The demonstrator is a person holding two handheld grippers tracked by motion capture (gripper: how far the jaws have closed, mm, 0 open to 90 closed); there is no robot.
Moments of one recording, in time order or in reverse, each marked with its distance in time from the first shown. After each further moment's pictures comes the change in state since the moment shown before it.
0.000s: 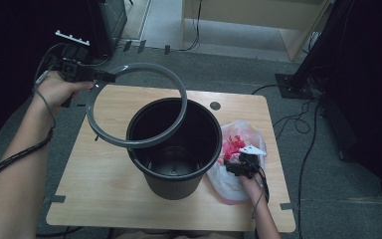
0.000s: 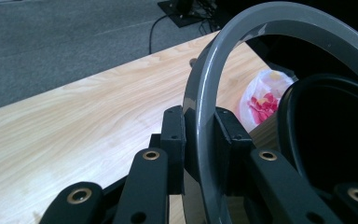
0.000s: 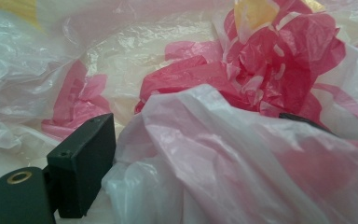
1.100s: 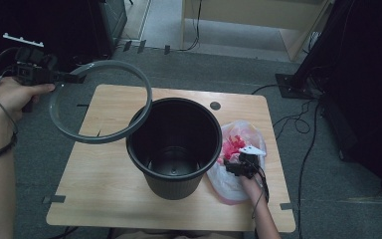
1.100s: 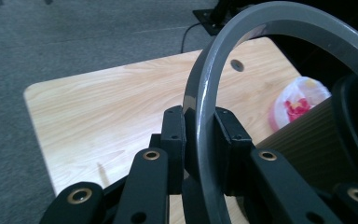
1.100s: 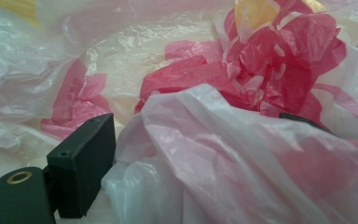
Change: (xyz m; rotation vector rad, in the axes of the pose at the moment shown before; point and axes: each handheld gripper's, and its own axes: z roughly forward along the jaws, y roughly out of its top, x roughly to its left) left arm 0.059 -0.041 -0.062 -0.048 0.097 -0.110; right arm 0.001 0.000 0.000 0.001 -0.004 -0.005
